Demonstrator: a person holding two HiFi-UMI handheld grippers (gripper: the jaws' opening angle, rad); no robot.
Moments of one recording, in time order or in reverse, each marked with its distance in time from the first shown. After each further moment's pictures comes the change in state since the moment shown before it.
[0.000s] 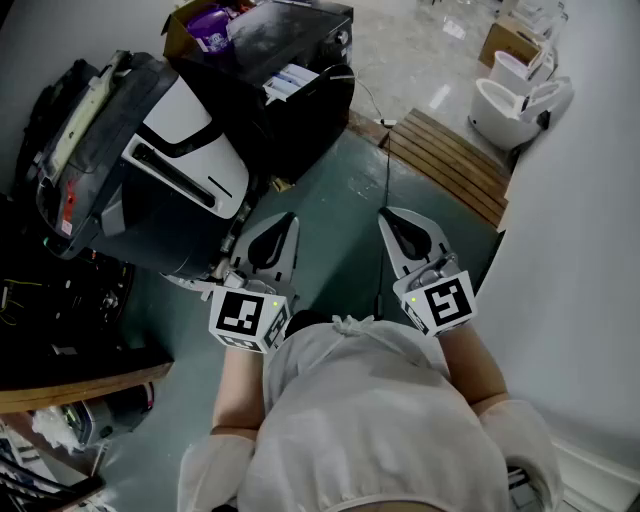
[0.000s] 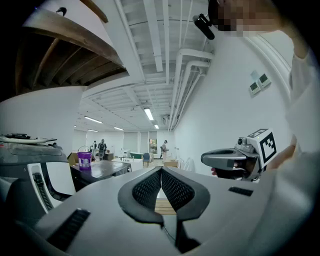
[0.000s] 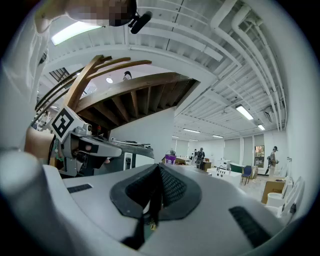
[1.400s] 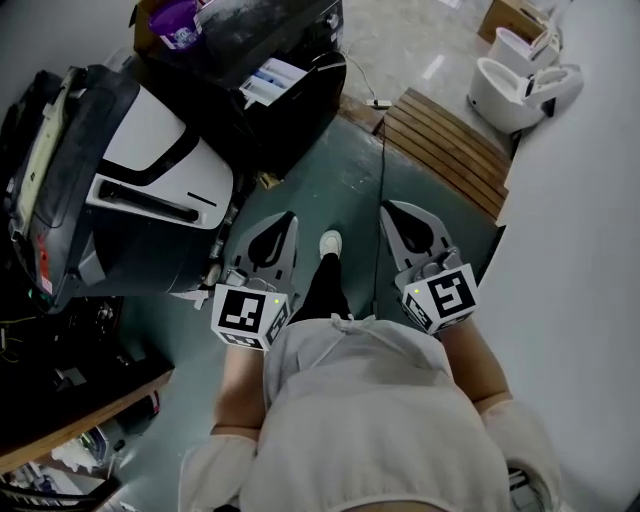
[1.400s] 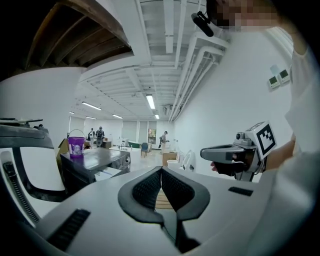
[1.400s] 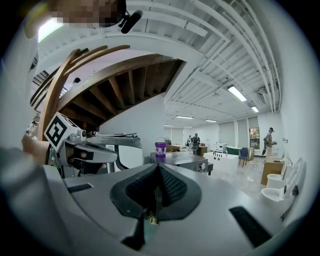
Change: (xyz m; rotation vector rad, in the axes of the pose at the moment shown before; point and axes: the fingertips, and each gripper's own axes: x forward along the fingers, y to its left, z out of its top) left arm 0.142 0.066 -0.052 -0.059 0.119 -0.041; right arm 0.106 -0.105 -0.067 0.136 0.124 -0.044
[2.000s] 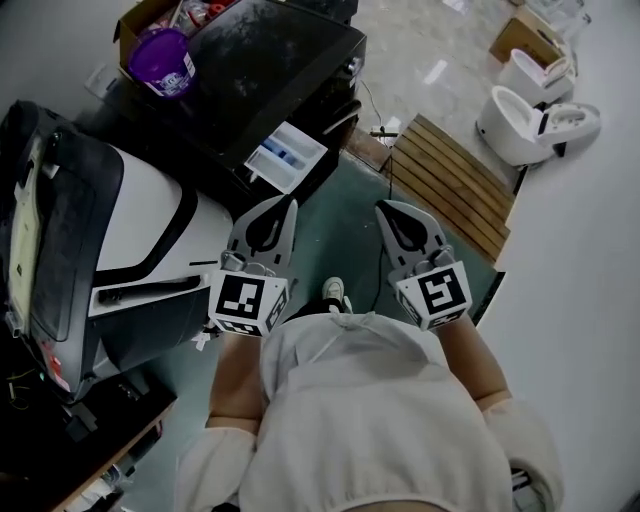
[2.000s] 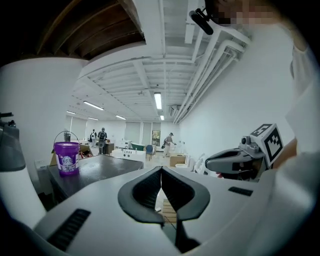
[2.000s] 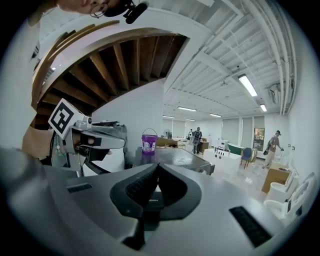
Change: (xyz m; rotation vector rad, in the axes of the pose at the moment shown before) left arm 0.227 0.204 0.064 -0.014 -0.010 0.035; right arm 0.267 -0.134 0.020 -0.036 0.131 0.017
